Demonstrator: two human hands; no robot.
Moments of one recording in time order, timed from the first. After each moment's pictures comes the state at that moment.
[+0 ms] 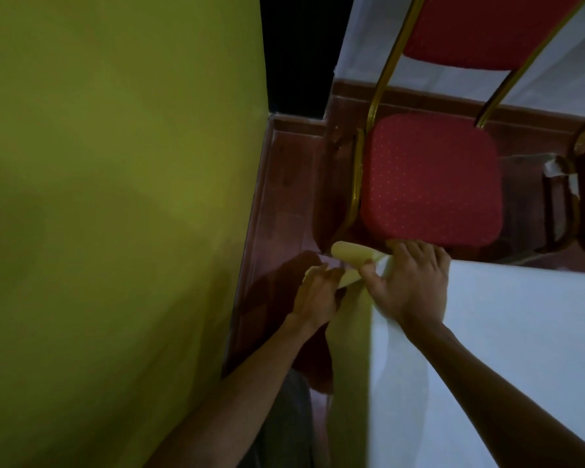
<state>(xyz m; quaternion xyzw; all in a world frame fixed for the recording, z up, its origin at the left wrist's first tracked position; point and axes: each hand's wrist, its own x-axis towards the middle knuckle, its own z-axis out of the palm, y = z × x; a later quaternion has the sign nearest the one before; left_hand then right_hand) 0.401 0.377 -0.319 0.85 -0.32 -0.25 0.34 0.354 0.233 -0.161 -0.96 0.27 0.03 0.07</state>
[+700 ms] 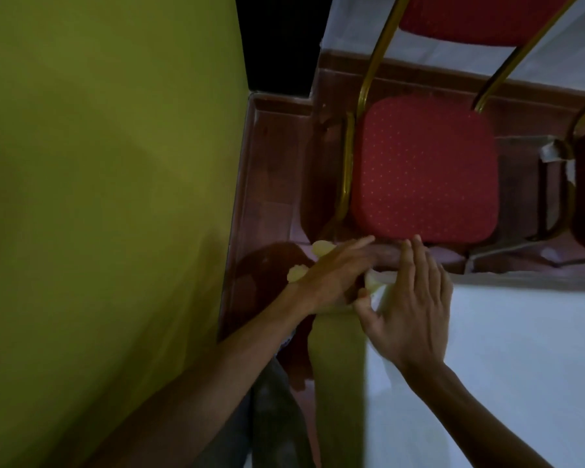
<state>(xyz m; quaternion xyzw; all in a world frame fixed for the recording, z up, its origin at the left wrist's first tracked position) 0.469 0.320 -0.269 0.69 -0.51 -0.29 0.43 0.349 0.231 -0.166 -0.96 0.28 0.05 0.07</state>
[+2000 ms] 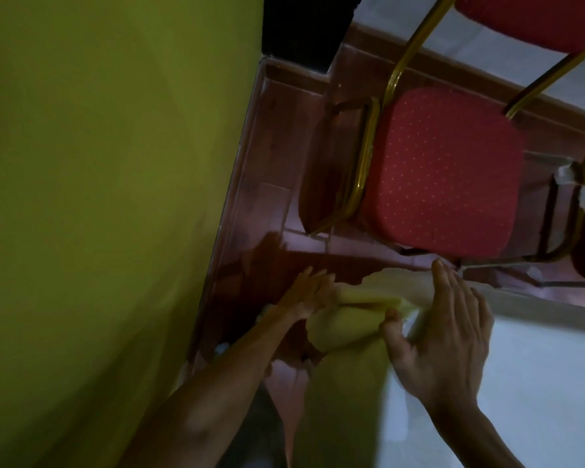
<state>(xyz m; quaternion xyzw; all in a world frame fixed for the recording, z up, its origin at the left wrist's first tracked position) 0.422 0.360 -0.416 0.74 -0.18 -0.56 0.32 0.352 0.233 -0.166 -0.96 0.28 0.03 0.06</state>
